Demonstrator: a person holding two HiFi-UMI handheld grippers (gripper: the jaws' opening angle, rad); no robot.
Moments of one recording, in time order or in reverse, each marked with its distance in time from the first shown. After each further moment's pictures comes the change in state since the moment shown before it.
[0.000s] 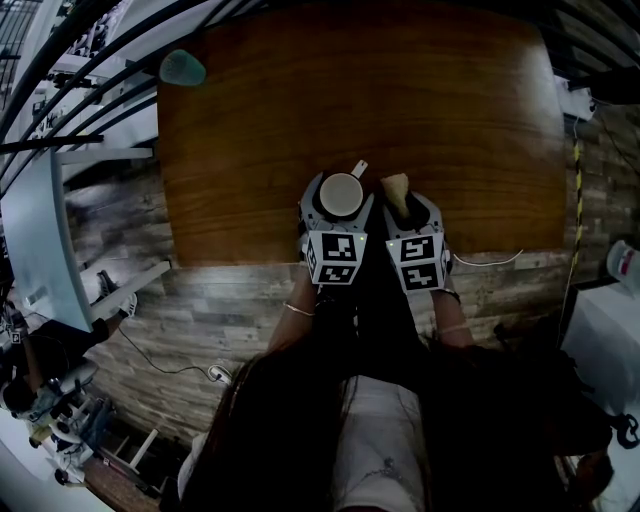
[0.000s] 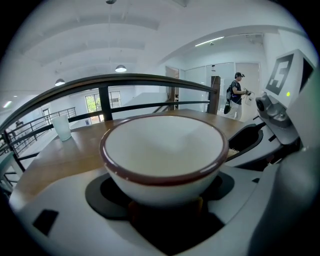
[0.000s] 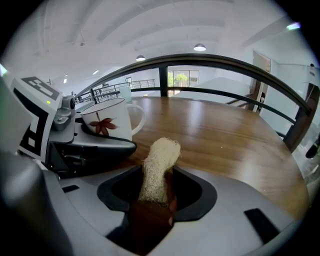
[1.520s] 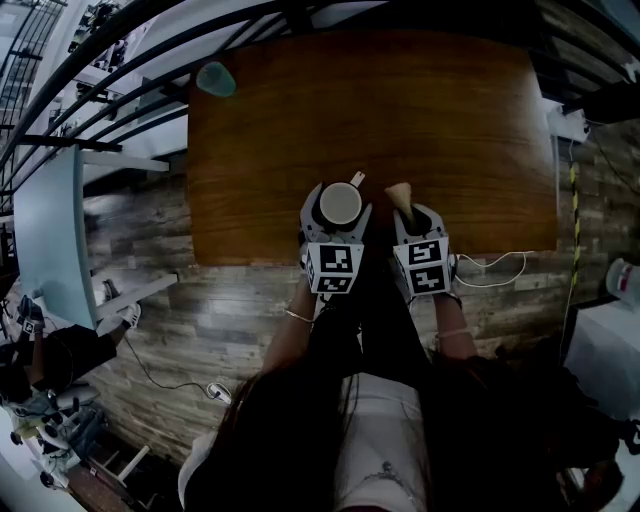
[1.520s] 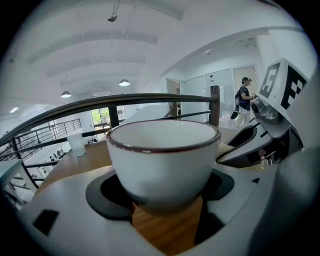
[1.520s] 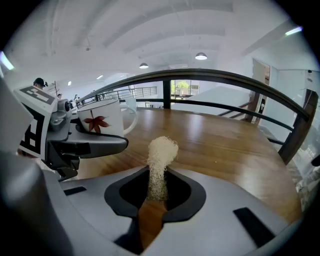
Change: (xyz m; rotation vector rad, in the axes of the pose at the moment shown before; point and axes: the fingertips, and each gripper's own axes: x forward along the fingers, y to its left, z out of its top) left arm -0.061 0.020 0.036 0.029 -0.129 0.059; right arm -0.045 0.019 0.033 -0.027 -0.081 0.001
